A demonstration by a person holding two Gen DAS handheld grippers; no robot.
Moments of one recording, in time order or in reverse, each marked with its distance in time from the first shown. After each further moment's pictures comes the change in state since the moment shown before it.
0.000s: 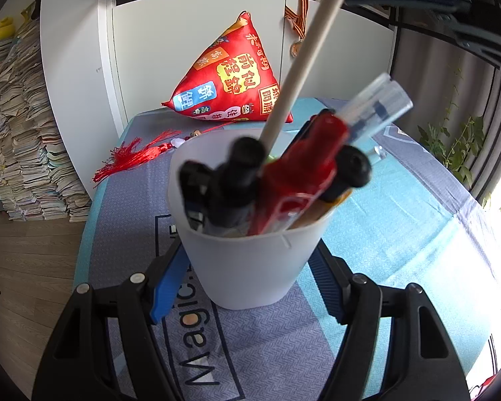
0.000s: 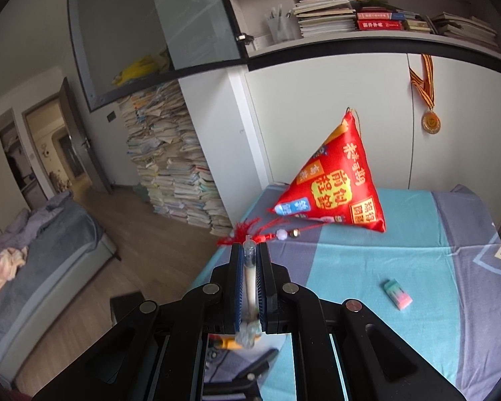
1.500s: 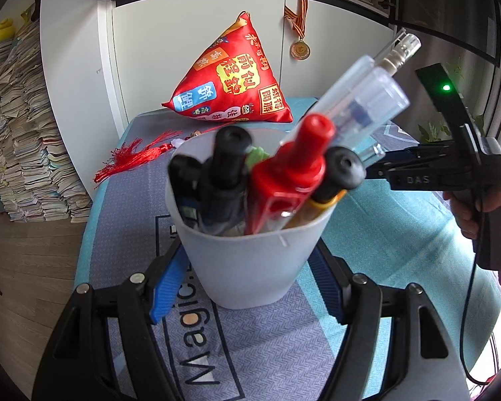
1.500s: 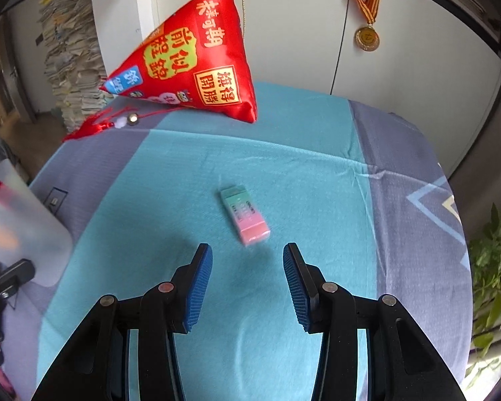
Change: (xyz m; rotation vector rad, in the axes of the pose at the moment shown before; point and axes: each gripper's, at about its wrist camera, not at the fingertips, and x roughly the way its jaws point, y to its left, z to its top) left arm -0.001 0.001 -0.001 0.009 -0.001 0.002; right arm 0.071 -0.158 -0.066 -0.073 0.337 -0.332
